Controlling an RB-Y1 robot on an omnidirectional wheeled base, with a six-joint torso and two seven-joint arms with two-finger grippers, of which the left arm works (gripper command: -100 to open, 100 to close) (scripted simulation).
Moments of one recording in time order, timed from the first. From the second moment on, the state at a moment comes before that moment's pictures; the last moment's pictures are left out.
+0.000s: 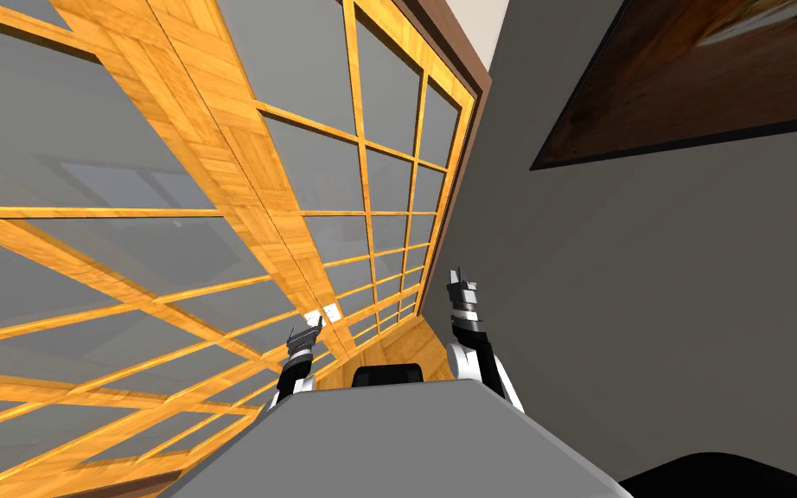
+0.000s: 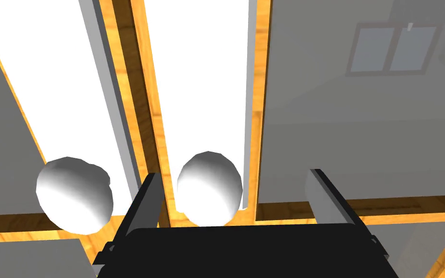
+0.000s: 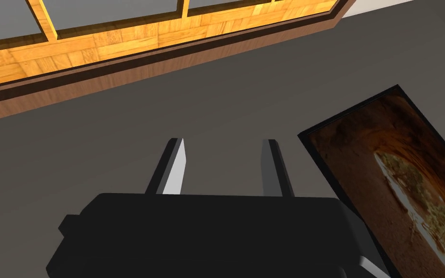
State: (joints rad) arm 0.03 0.01 0.62 -0.81 -0.22 -0.78 -1.39
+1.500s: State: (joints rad) arm 0.10 0.00 0.63 -0.80 -0.23 -0.77 -1.31
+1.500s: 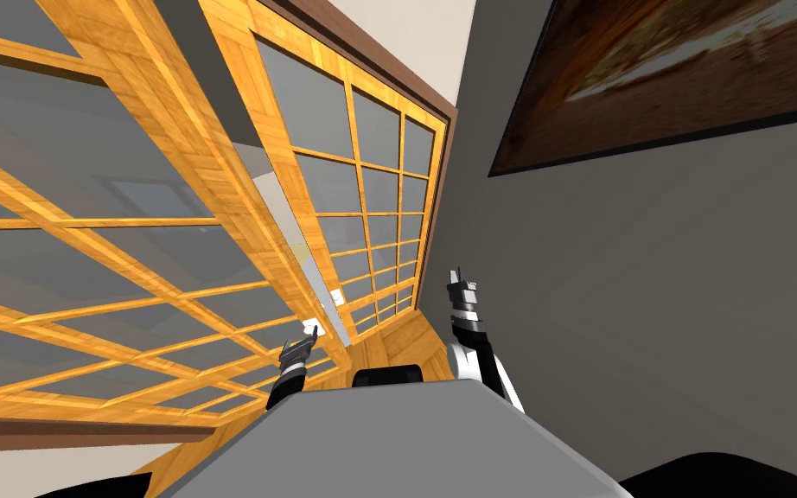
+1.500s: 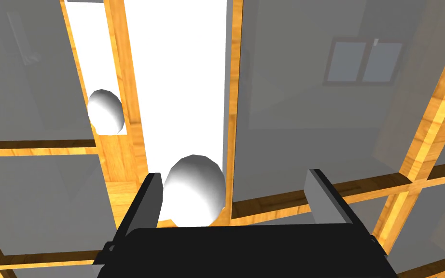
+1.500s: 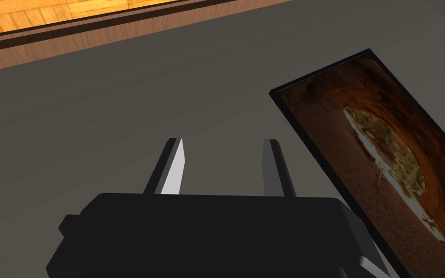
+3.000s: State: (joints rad) arm 0.13 0.00 0.64 -0.81 -0.23 -0.78 -1.23
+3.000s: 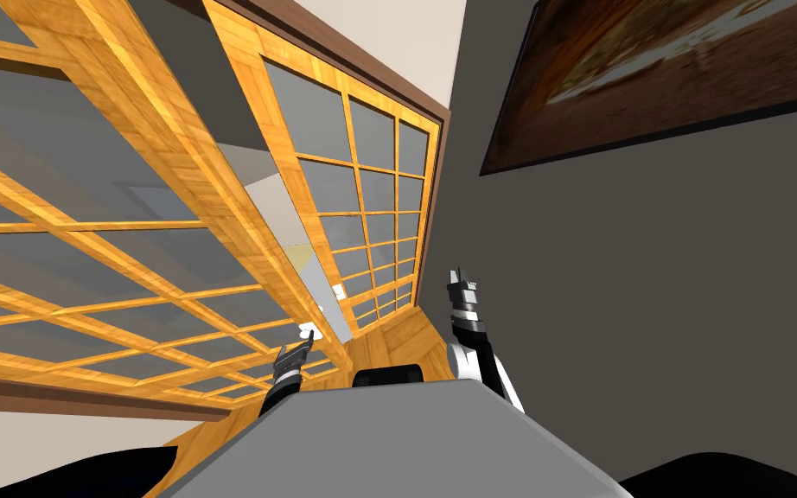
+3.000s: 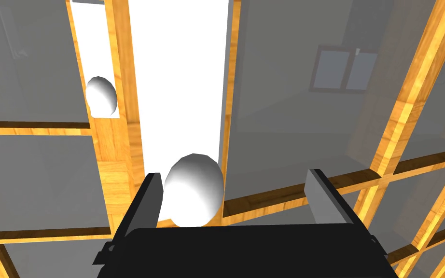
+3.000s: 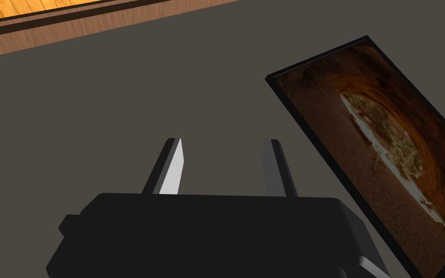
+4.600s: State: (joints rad) arm 0.10 0.03 0.65 -0.73 -0.23 -0.80 -1.22
